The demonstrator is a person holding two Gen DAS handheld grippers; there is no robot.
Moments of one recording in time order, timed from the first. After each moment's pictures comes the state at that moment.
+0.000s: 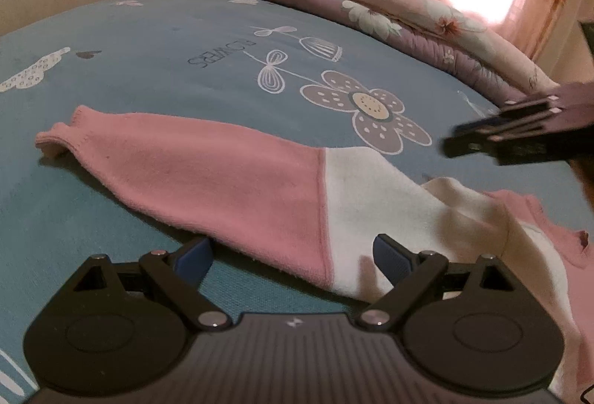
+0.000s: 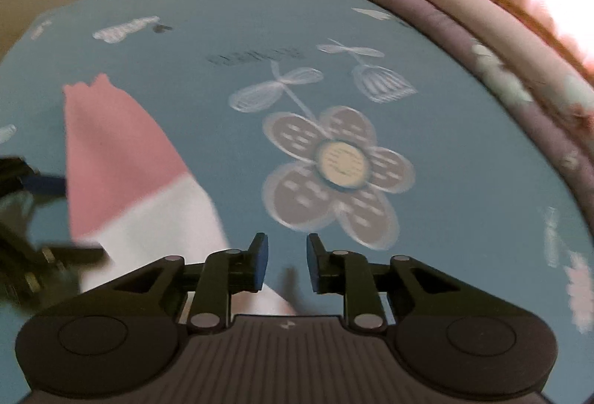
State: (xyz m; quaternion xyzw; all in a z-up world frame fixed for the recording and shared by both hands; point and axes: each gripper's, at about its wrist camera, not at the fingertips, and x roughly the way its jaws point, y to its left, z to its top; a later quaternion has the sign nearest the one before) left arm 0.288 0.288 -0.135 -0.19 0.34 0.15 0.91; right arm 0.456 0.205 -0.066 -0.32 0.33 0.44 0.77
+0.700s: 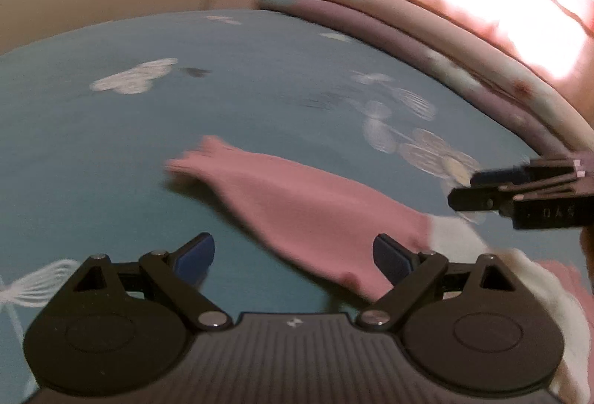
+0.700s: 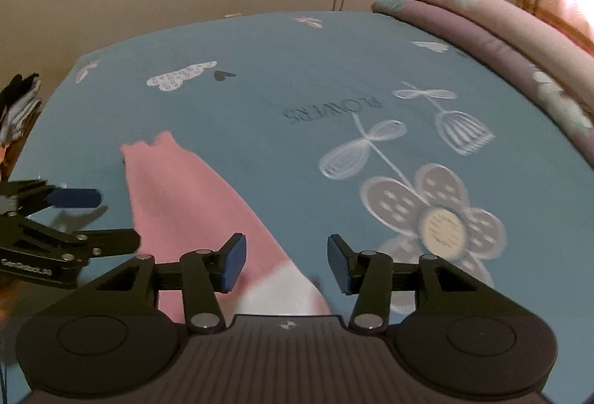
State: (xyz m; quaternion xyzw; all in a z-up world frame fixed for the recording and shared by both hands) left arm 0.238 0.358 -0.114 -0.25 0.29 0.29 0.88; right arm 0.429 0.295 -0.073 -0.24 0.33 0.54 0.73
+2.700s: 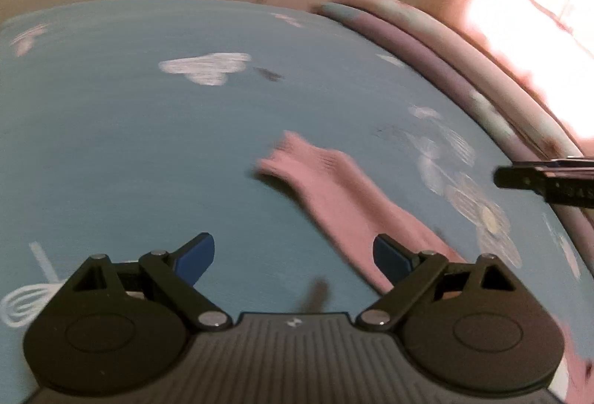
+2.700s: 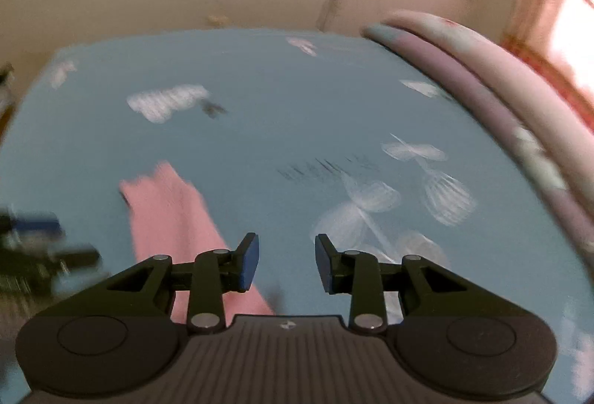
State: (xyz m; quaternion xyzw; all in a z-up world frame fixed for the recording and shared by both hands) left arm 0.216 0.381 -0.104 -0.30 0.28 0.28 0.87; right arm 0.423 0.306 -0.023 -0.32 0.29 0.48 0.76
